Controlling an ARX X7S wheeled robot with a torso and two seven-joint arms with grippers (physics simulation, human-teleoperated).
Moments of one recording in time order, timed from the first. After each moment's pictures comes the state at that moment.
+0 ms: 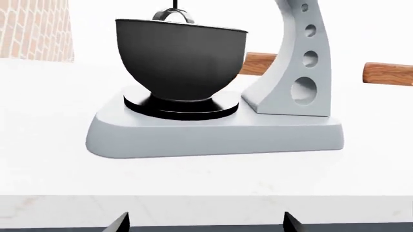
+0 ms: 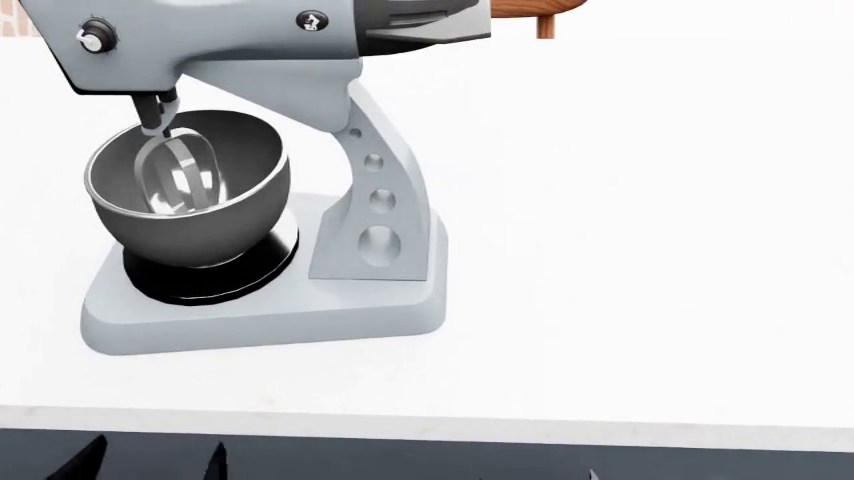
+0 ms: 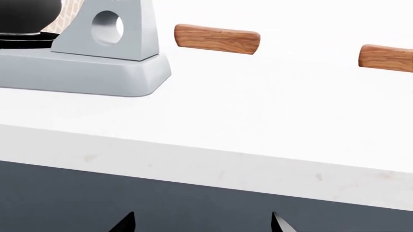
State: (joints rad) left arm 0.03 -0.19 0.19 0.25 -0.27 -0.16 -0.14; right arm 0.01 0.16 -0.22 0.00 0.07 0.03 0.16
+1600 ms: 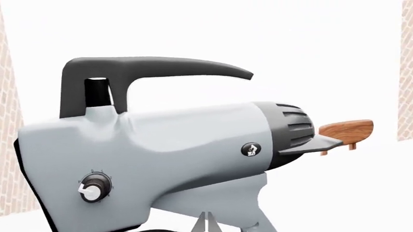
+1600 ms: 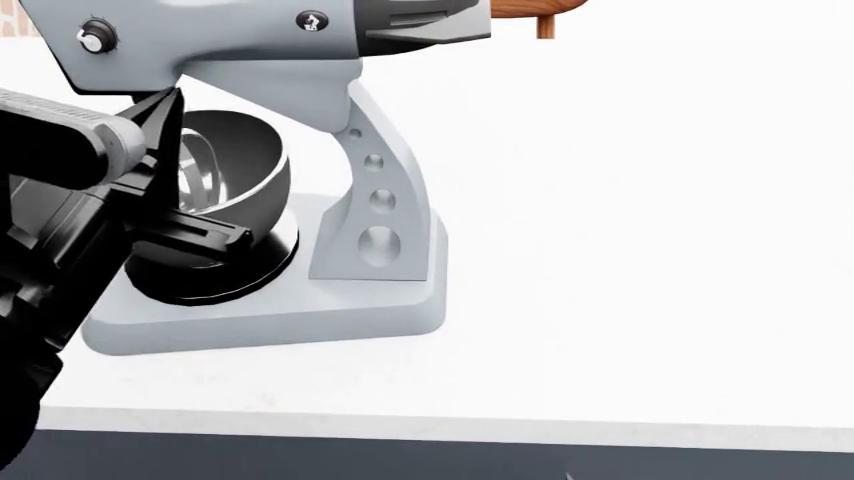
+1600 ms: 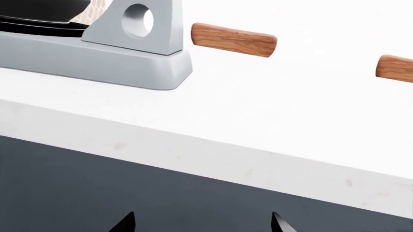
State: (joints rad) left arm -0.81 -0.29 0.25 0.42 -0.57 -0.88 -0.24; right arm 0.02 0.20 -0.30 0.02 0.06 0.01 0.19
